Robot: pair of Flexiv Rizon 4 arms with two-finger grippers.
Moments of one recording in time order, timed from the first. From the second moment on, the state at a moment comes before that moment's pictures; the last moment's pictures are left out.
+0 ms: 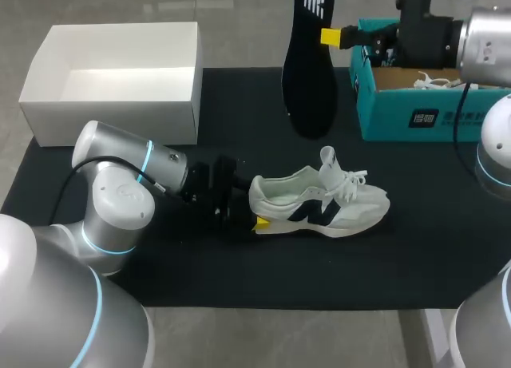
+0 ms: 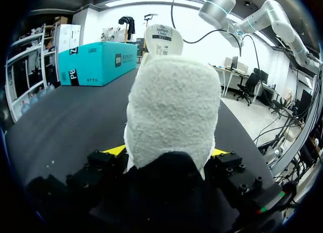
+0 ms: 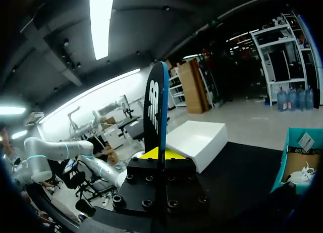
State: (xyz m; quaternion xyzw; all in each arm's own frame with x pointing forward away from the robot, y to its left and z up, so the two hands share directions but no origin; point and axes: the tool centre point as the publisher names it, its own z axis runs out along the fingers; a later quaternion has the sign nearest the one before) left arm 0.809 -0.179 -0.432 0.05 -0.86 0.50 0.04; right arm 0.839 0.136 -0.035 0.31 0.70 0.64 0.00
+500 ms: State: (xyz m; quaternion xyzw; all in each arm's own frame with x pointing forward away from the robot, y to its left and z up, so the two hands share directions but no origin) left arm 0.809 -0.179 -0.432 0.05 -0.86 0.50 0.04; right arm 0.795 0.149 -0.049 0.28 0.73 0.62 -0.08
